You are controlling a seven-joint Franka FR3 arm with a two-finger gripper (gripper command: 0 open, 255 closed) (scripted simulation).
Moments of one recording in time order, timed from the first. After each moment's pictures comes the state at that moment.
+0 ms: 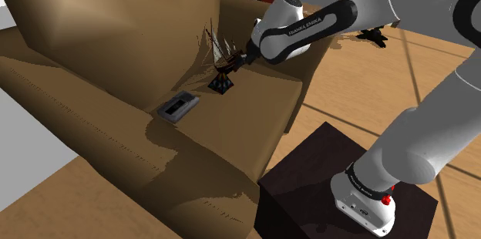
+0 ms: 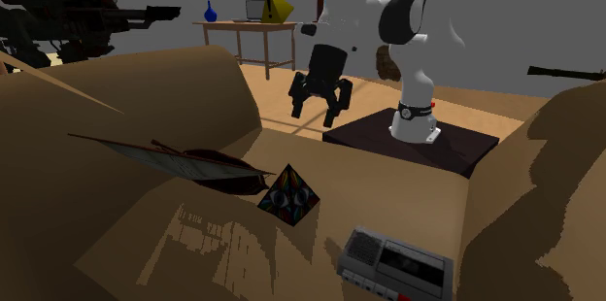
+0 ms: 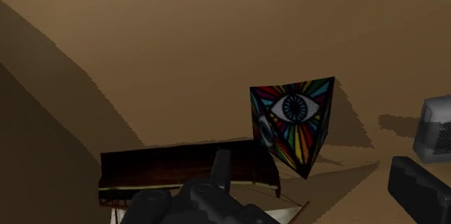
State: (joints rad) arm 0.09 0.00 0.00 -2.35 0.10 2.79 -0.09
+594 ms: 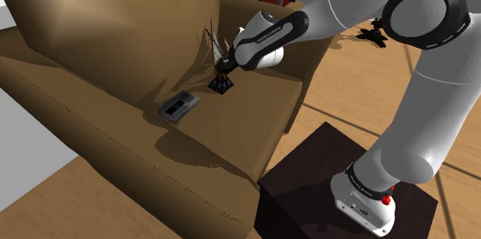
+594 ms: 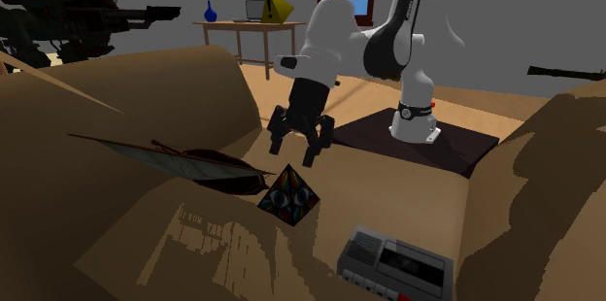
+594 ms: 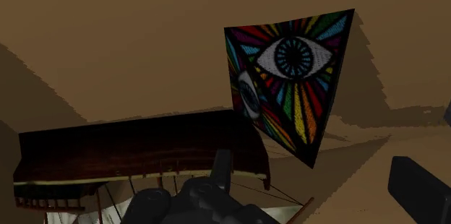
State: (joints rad) arm 0.07 0.30 0.07 -2.14 0.25 2.98 -0.22
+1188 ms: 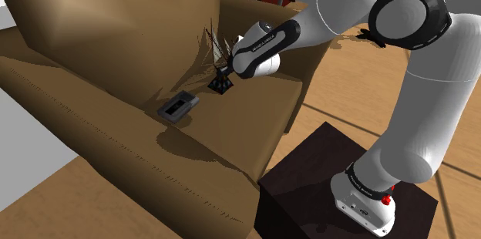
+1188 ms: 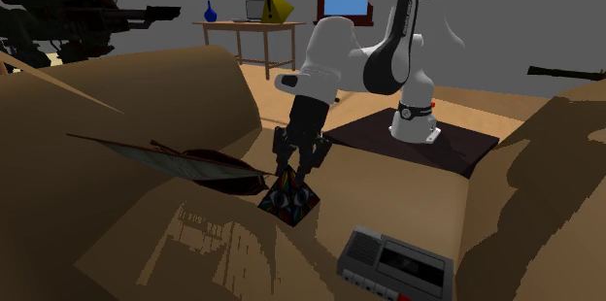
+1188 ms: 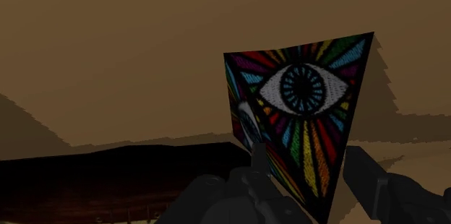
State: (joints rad) arm 0.05 0.37 0.11 -2.14 0.28 3.05 -0.25
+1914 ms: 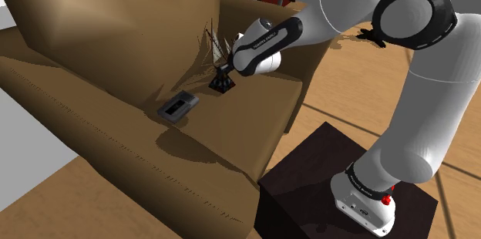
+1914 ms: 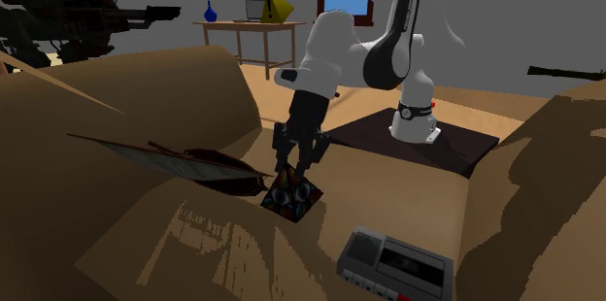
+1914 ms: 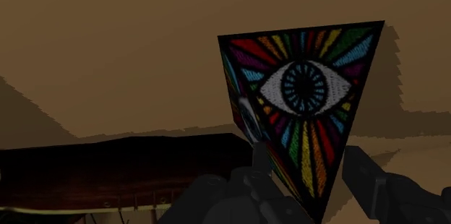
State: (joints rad) arm 0.05 0.35 0.10 -2.14 0.27 3.03 -0.24
